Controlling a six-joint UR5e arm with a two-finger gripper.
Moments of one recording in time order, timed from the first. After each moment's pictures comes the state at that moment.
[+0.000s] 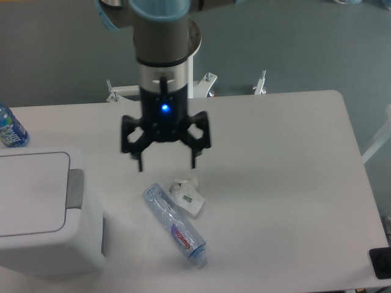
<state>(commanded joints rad) 2.26 -1.79 -1.43 -1.01 1.33 -0.02</state>
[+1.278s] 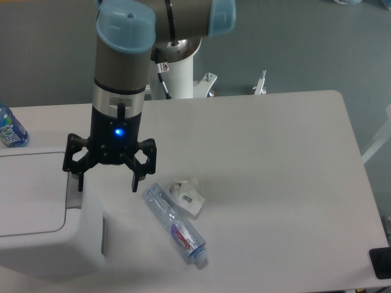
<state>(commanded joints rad) 2.21 -1.81 -1.45 -1.01 1.26 -0.02</state>
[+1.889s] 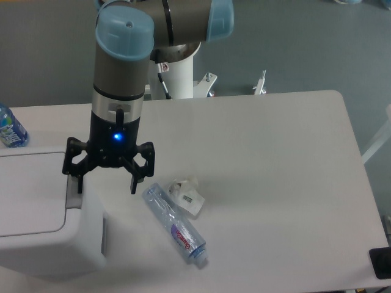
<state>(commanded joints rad) 2.21 -1.81 -1.47 -1.01 1.26 -0.02</state>
